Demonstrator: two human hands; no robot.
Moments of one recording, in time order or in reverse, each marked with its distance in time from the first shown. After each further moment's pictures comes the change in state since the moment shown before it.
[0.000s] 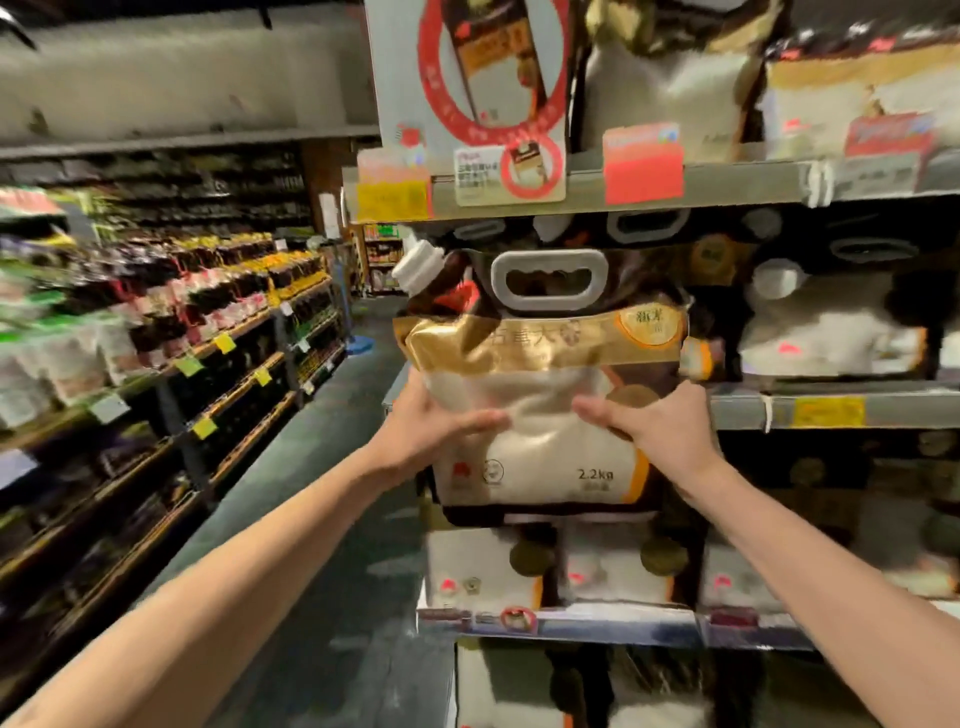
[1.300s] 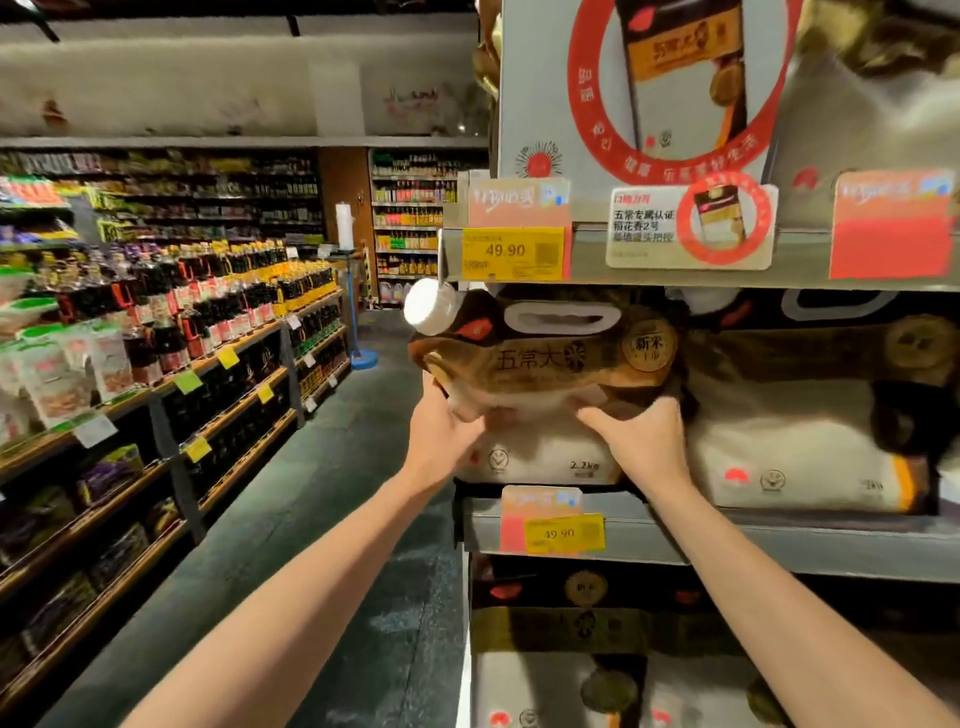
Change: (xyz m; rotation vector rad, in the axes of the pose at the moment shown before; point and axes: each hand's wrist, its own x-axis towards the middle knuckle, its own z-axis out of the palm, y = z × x) left_hand 0.136 -0.139 -0.104 0.175 0.375 0.046; right_hand 0.141 0.005 0.179 -0.143 0.149 0.194
